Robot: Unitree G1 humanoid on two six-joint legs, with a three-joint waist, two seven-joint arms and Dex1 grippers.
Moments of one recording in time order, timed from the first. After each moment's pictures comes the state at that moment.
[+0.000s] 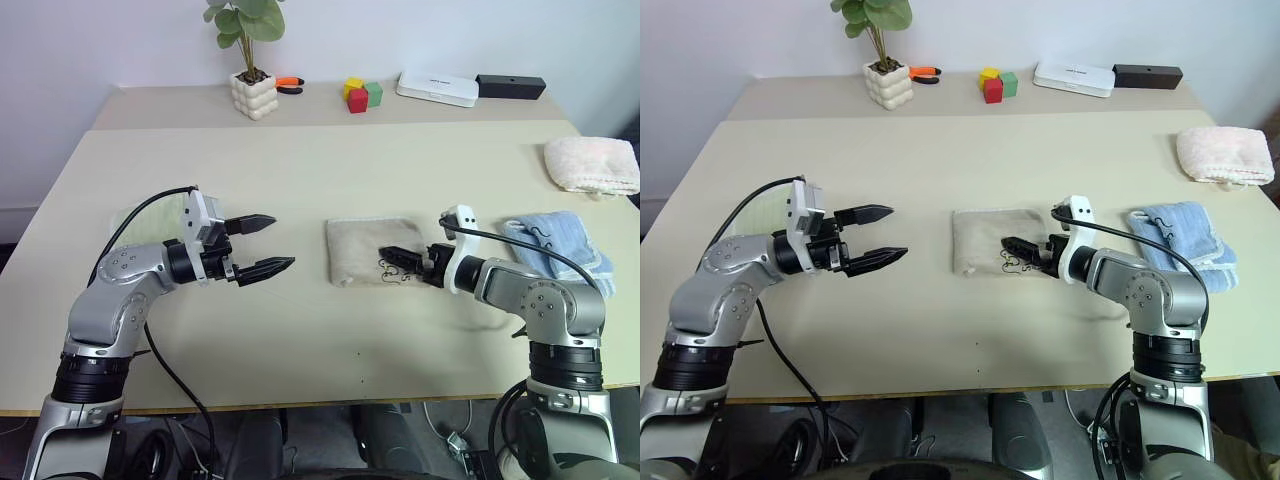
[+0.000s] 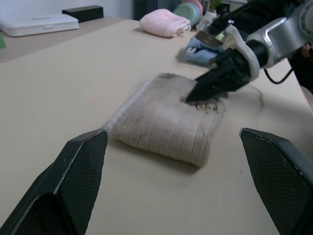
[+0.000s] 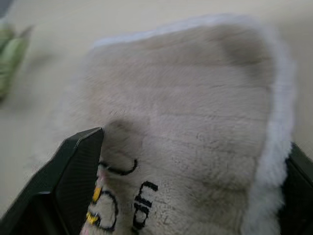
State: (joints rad) left arm -0.35 0.59 0.07 -0.16 -0.54 0.43 -1.04; right arm -0.42 -0.43 -0.22 -0.11 0.70 1.19 0.43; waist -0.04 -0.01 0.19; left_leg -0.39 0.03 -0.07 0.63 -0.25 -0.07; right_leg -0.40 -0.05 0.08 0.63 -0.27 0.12
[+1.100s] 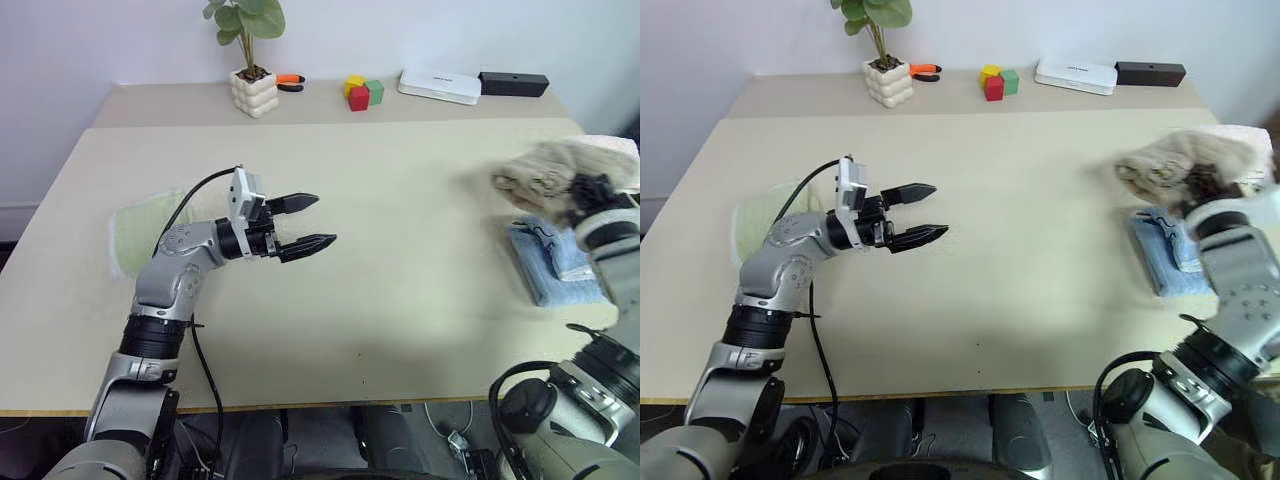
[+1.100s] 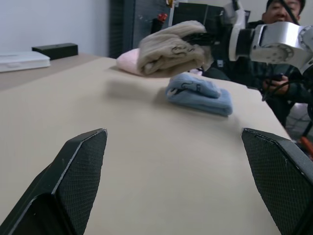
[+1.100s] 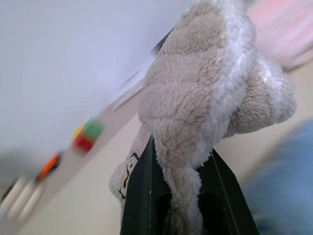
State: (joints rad) left arm -0.57 0.38 -0.05 0.10 -0.51 0.32 -1.11; right arm -0.53 -0.36 -0.97 -0.14 0.92 0.90 -0.22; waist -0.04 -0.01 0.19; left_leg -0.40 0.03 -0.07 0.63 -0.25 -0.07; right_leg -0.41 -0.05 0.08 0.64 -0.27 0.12
